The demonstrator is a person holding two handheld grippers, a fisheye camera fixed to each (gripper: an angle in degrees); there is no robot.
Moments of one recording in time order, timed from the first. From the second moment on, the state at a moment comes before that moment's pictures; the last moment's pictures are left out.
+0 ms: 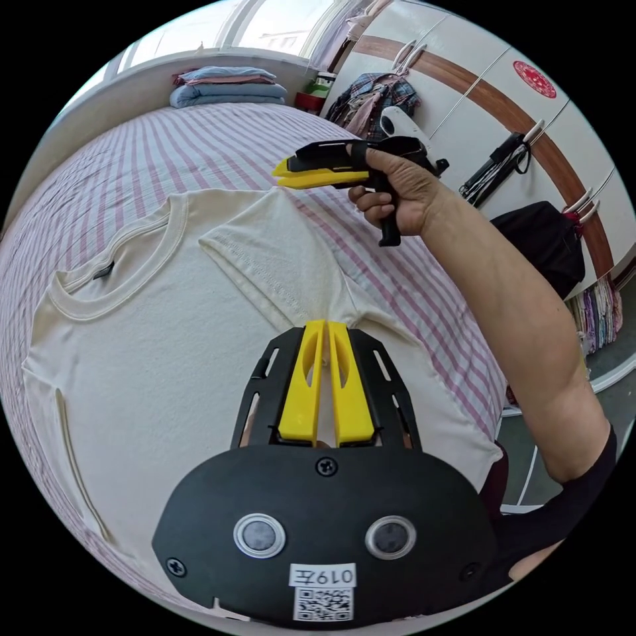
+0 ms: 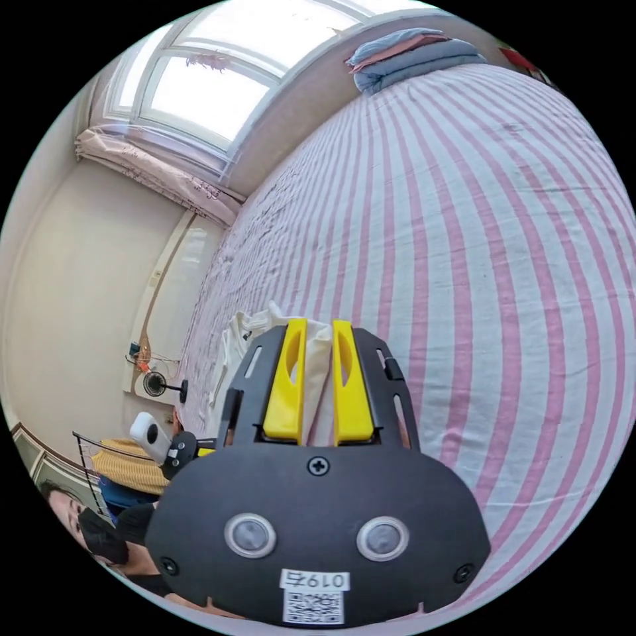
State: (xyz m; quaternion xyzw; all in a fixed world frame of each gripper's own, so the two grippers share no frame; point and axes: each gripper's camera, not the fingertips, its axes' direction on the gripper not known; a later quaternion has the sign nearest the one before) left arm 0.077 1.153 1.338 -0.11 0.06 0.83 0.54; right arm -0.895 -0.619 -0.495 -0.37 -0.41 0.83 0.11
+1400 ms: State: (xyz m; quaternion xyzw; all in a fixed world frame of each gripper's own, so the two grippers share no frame) left arm 0.275 1.146 1.387 -0.05 0.02 0.78 0.62; right arm -1.062 -0.688 -0.538 -0.27 -0.42 0.85 0.16
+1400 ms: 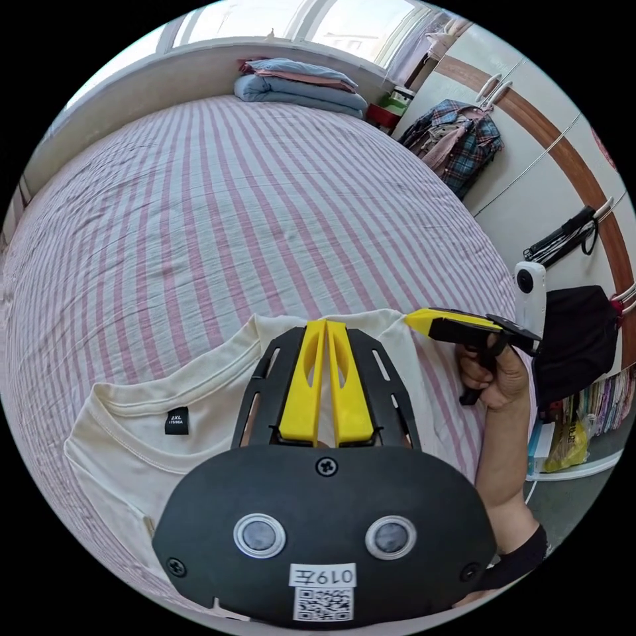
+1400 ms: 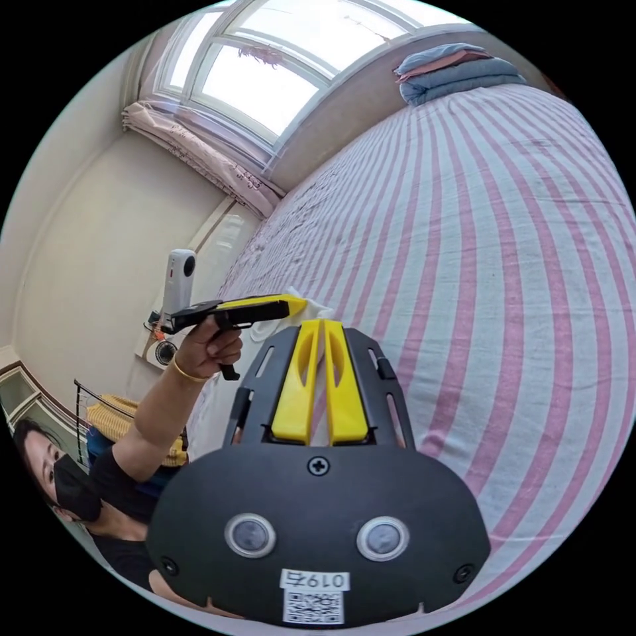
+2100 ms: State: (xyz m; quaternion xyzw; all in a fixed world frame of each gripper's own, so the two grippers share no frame) left arm 0.300 1.177 1.391 0.01 0.02 0.81 0.59; right arm -1.062 -0.766 -0.533 -0.30 -0.38 0.85 0.19
